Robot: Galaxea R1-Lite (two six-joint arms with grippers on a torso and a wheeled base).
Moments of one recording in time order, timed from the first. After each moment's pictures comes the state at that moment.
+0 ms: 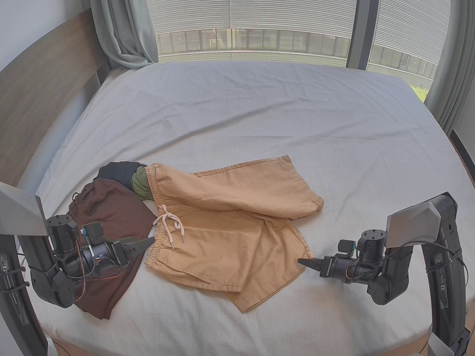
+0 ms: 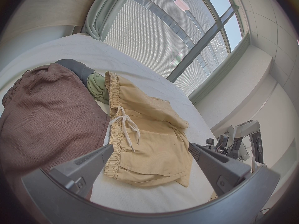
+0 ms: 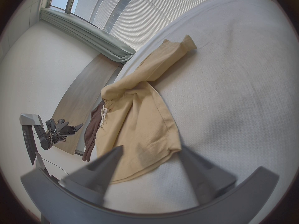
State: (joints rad) left arm 0.04 2.19 -0.28 -1.55 -0.65 -0.31; right arm 0.24 2.60 -0.60 -1.54 0.56 0.48
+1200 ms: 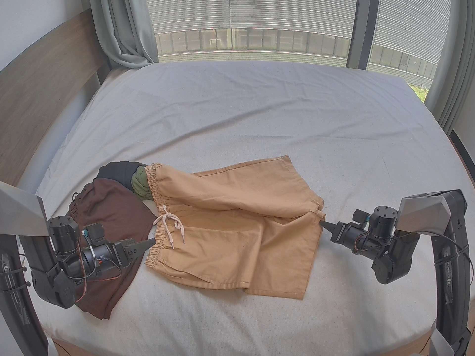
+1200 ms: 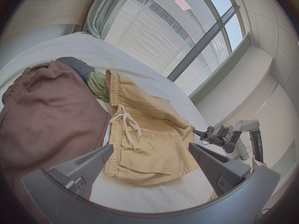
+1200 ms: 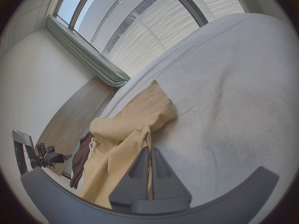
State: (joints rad) left arm 0.03 2.20 -0.28 -1.55 -0.65 -0.31; right arm 0.14 2.56 -0.79 -1.54 0.43 0.52
